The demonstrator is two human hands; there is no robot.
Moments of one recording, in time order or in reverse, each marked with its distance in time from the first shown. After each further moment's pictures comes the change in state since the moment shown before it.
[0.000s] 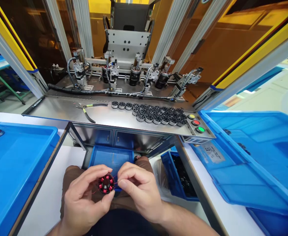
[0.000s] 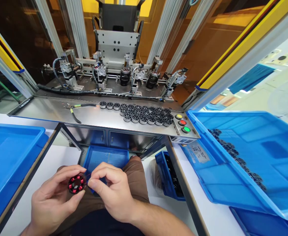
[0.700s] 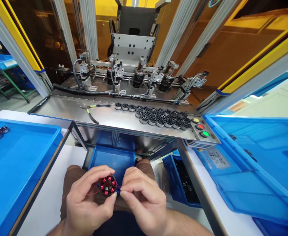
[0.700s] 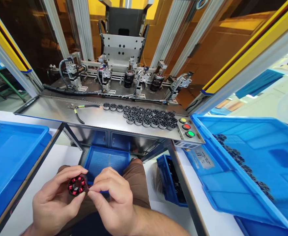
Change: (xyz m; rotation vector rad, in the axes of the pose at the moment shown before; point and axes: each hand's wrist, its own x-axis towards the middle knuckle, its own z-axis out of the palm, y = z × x) left_hand 0.005 0.011 0.006 0.053 0.093 0.030; right_hand -0.007 -0.006 0.003 -0.194 -0.003 -0.320
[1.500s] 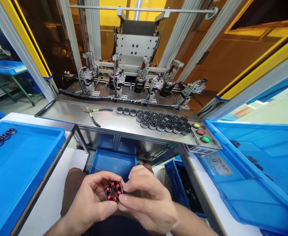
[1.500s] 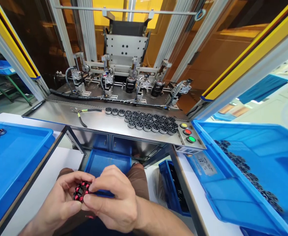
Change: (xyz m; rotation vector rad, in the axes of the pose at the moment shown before) left_hand 0.006 0.001 -0.005 -0.763 -0.334 -0.597; right_hand 0.021 0.004 -0.017 -0.205 -0.136 -0.512
